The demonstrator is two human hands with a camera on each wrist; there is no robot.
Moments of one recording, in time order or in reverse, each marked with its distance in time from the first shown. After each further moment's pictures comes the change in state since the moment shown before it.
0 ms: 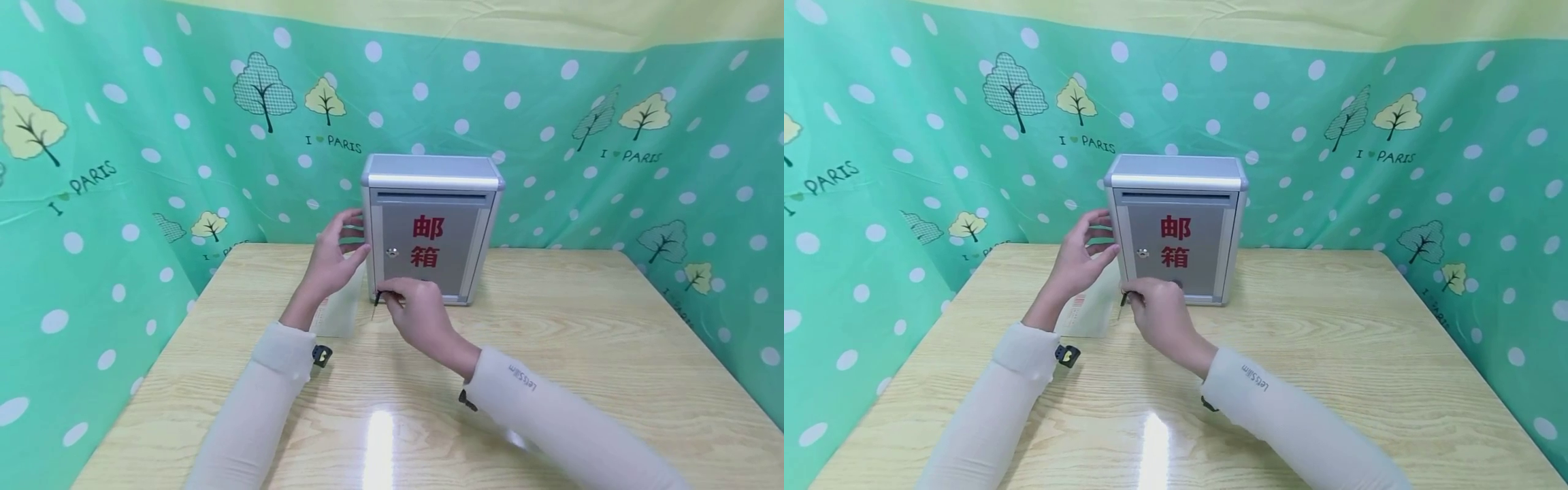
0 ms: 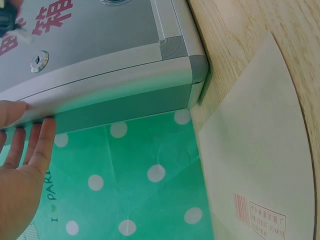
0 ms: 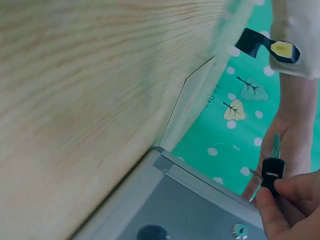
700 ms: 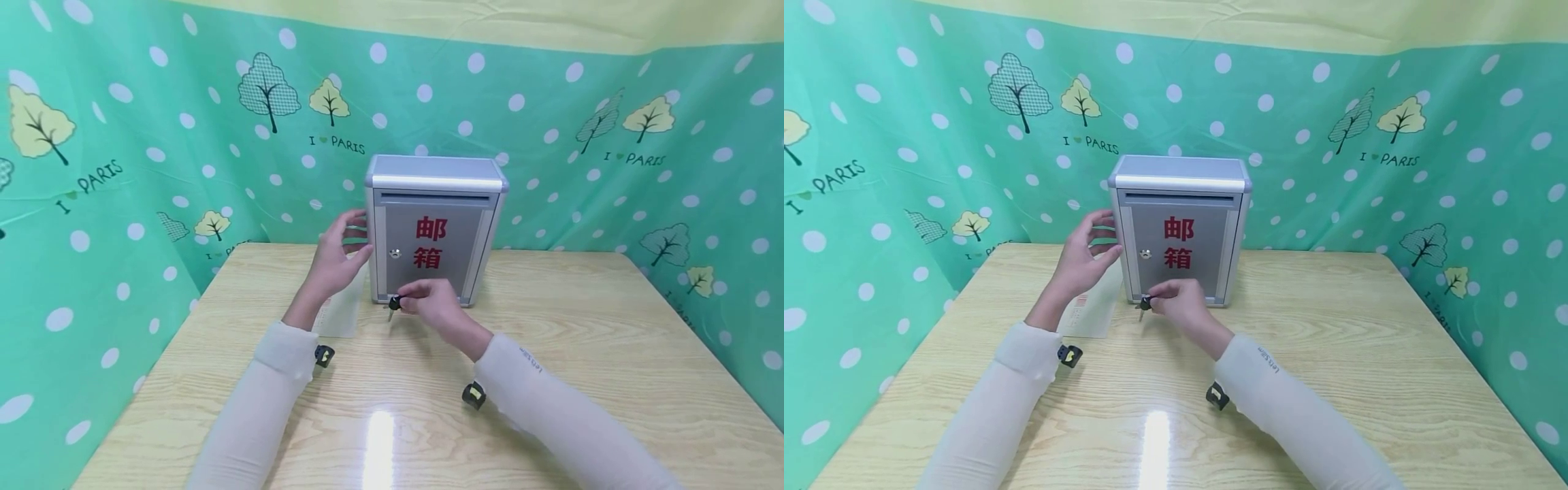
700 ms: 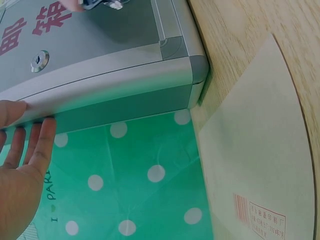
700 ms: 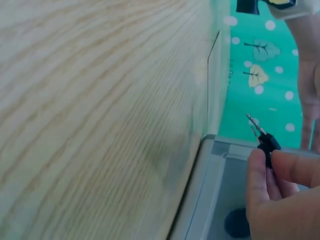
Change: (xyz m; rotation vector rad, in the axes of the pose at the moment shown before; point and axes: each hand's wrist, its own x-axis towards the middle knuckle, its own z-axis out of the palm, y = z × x) left_hand -0.001 0.003 0.000 0.008 0.011 -0.027; right_hand 0.004 0.052 0.009 0.586 -0.179 0.836
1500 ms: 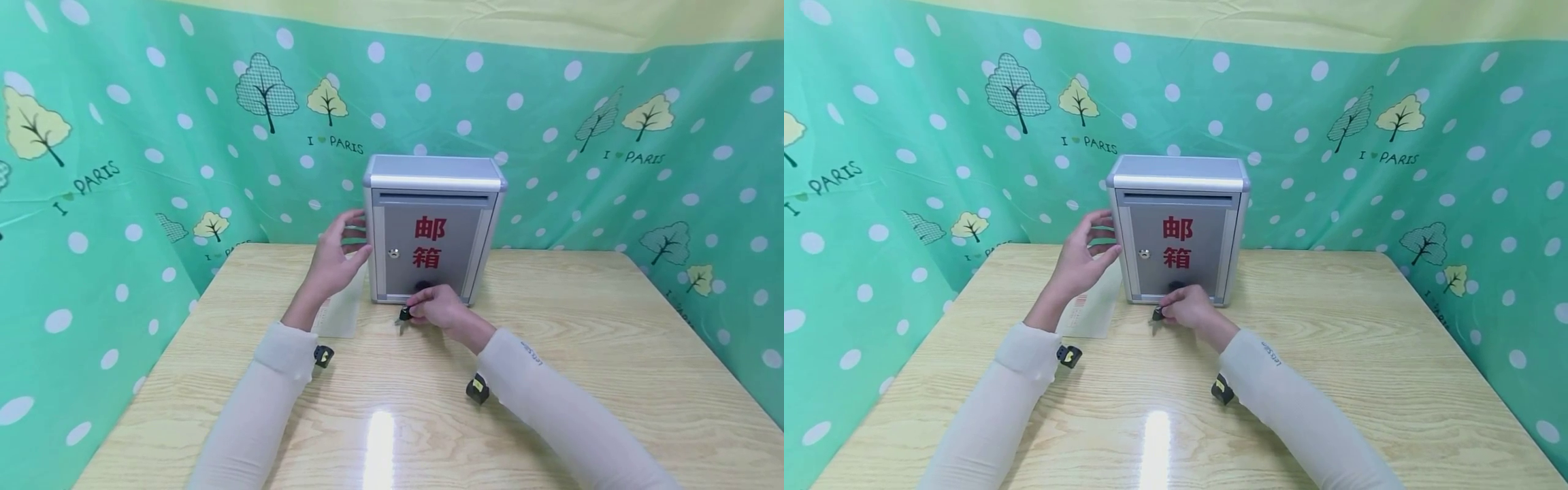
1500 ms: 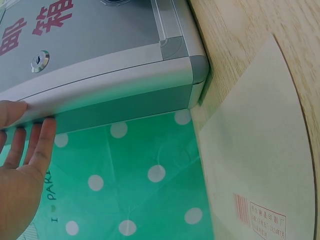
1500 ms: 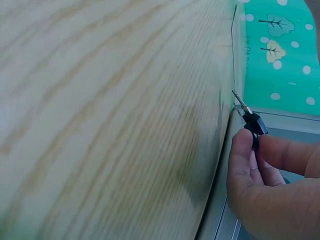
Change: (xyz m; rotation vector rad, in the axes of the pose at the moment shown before) left_hand 0.002 0.000 0.001 -0.002 -0.006 0.005; right_hand 0.018 0.021 -0.014 0.086 -0.117 0.160
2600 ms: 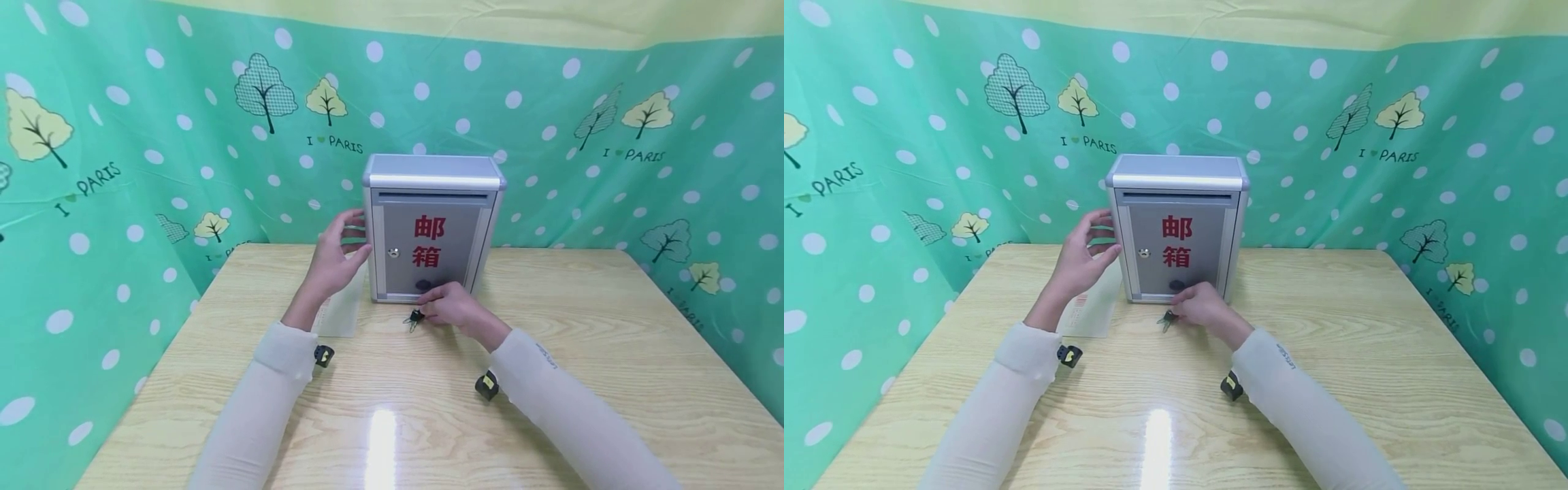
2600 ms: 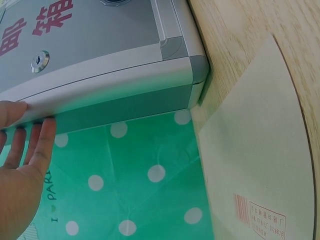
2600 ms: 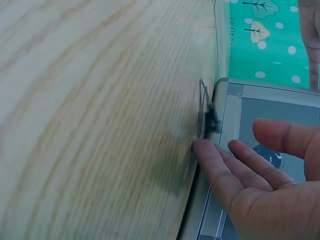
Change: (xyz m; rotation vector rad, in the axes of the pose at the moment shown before) left_hand -0.005 0.034 0.001 -0.011 0.001 -0.047; right_hand -0.008 -0.002 -0.024 -0.204 -0.032 -0.021
